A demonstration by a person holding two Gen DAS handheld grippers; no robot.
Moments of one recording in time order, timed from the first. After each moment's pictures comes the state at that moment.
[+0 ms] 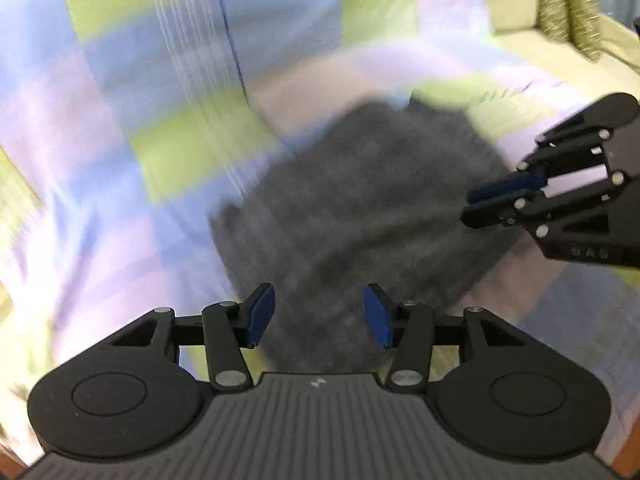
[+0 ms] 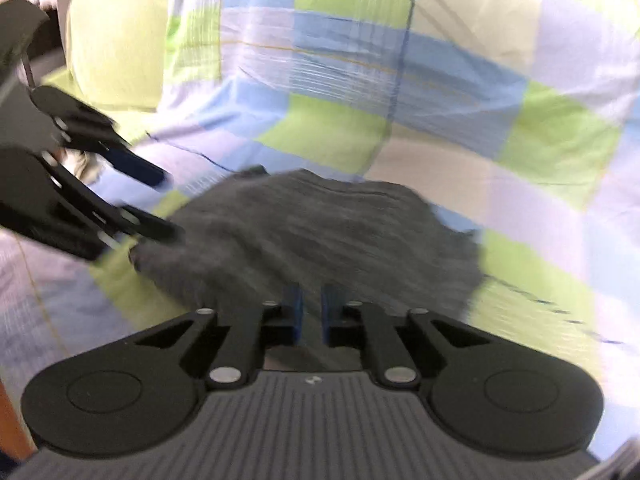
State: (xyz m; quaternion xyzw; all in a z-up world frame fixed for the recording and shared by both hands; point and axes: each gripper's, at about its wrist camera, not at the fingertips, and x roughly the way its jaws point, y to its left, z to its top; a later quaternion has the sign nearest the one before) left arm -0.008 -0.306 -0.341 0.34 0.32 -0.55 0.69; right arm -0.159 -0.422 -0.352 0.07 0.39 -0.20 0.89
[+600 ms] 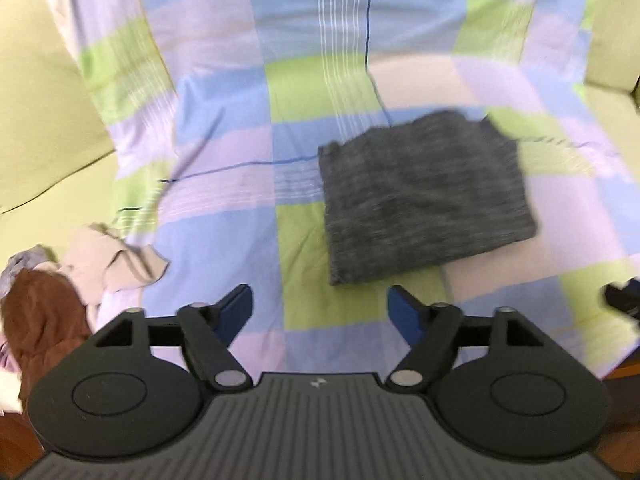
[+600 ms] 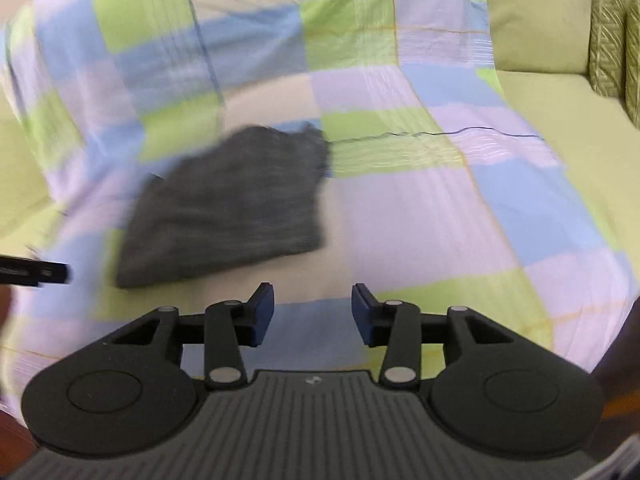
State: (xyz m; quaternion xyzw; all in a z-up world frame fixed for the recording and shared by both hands) left arm -0.047 -0.211 -0.200 0.28 0.42 -0.41 0.76; right arm -0.275 -0.326 -0.248 0.30 0.31 -0.41 0.80
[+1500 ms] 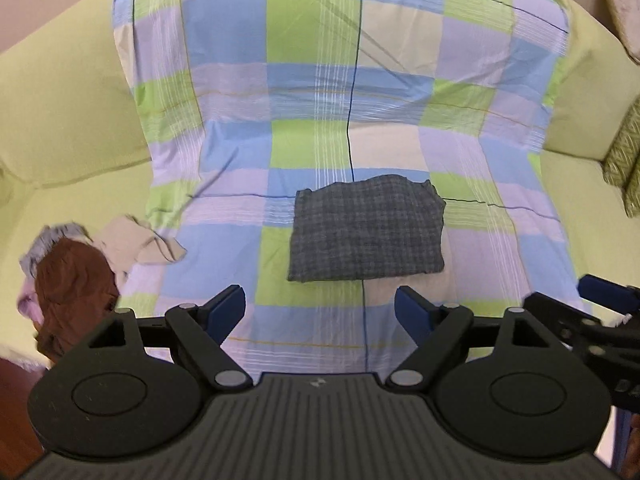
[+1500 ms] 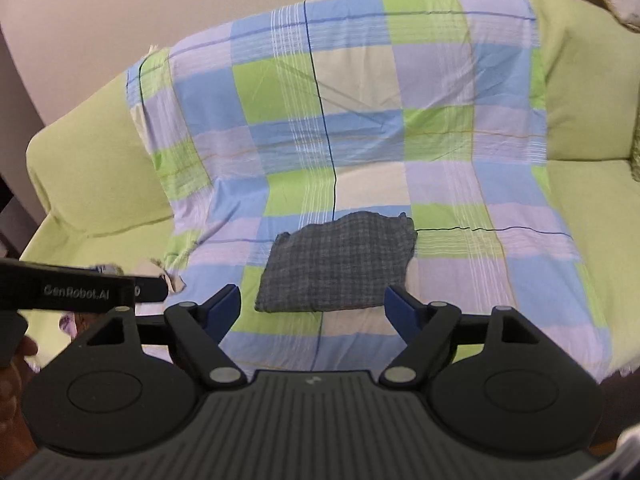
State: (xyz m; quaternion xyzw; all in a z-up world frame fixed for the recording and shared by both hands) left arm -0.119 -0.198 -0.100 0.20 0.44 -0.39 0.79; right arm -0.308 -0.300 -0.091 0.25 0.30 -0.31 0.87
